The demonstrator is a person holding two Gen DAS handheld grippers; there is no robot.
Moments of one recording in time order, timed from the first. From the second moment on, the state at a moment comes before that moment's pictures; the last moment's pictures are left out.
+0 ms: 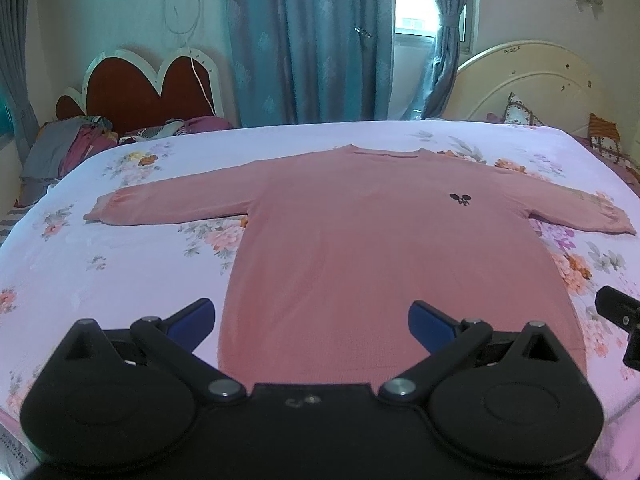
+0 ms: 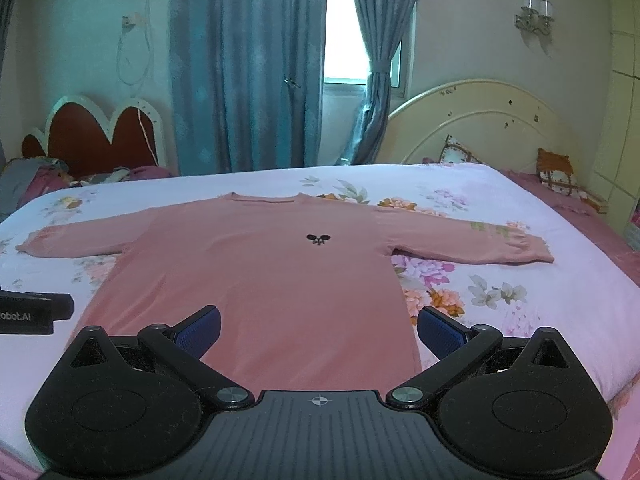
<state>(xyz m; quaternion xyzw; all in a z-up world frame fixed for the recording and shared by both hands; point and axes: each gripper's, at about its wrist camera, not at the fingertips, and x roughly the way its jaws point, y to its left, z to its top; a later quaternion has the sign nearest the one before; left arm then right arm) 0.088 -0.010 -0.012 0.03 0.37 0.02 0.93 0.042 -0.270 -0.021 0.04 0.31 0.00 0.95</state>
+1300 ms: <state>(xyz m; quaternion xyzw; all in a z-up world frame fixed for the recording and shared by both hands) 0.313 -0.099 -0.106 0.04 0.39 0.03 0.92 0.284 -0.521 -0.140 0.11 0.35 -0.11 0.93</state>
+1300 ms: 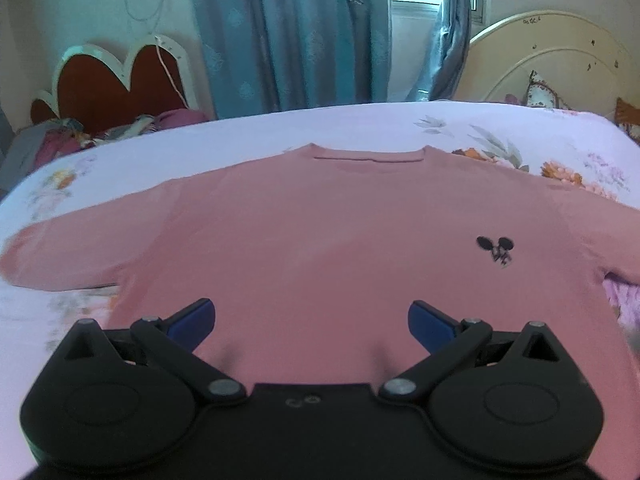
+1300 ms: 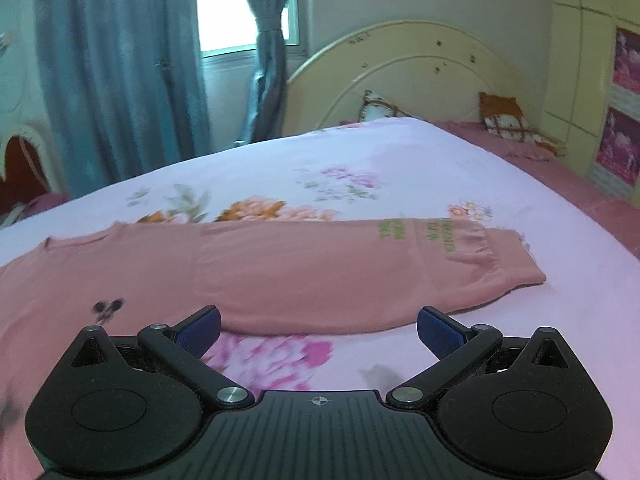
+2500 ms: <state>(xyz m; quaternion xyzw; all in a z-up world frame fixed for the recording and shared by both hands) 0.366 -0.100 -0.135 0.09 0.41 0.02 0.91 0.325 -0.697 -0.219 0.21 0.37 -0.29 0.86</state>
